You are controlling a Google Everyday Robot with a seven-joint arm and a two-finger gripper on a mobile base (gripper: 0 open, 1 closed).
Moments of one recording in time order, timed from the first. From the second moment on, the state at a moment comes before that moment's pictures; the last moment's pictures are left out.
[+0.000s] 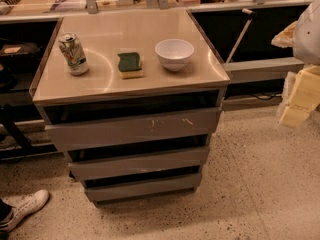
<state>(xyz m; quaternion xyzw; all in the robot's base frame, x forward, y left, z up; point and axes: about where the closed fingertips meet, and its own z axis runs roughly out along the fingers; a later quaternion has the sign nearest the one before) 0.438 -0.217 0.976 -0.60 0.78 -0.03 0.16</state>
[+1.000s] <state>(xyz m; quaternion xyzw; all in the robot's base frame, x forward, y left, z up) 0.445 -0.201 0.952 -0.62 0.76 -0.04 0.17</state>
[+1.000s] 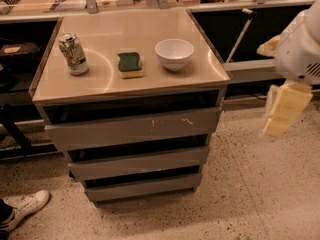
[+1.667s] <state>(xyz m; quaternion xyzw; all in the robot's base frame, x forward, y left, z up) 0.472 -0.160 0.824 -0.67 0.73 0.00 0.15</state>
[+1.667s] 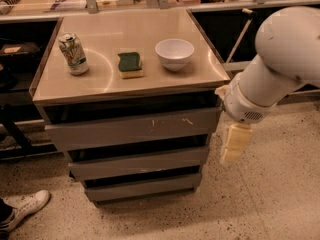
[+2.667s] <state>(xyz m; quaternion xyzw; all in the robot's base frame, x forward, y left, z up) 0.515 -0.125 0.759 -0.68 0.71 0.01 0.16</state>
